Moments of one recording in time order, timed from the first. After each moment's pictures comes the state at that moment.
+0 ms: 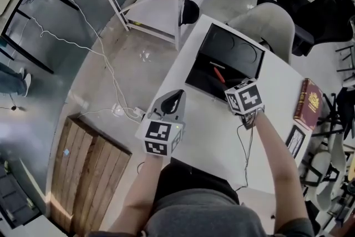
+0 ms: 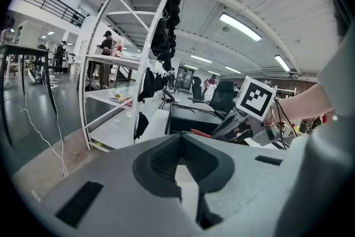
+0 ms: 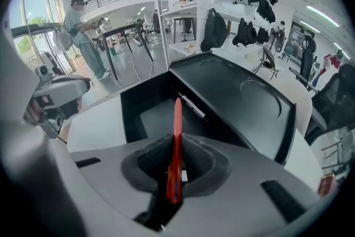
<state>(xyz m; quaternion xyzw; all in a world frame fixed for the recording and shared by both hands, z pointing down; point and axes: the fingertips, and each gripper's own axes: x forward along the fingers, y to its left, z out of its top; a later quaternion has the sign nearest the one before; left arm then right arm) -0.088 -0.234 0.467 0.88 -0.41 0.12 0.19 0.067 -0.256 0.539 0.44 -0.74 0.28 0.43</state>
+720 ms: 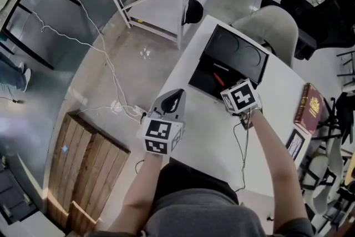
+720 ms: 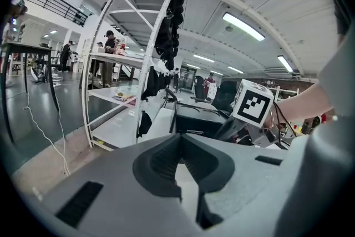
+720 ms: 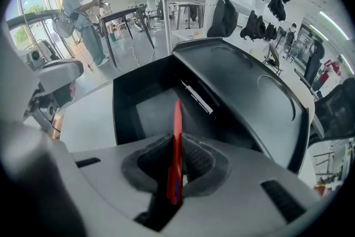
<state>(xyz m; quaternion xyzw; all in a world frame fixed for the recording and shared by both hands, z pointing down) -0.098 -0.243 0.474 0.88 -0.42 0.12 0.20 0.060 -0.259 0.564 0.42 -0.71 0.28 0.49</state>
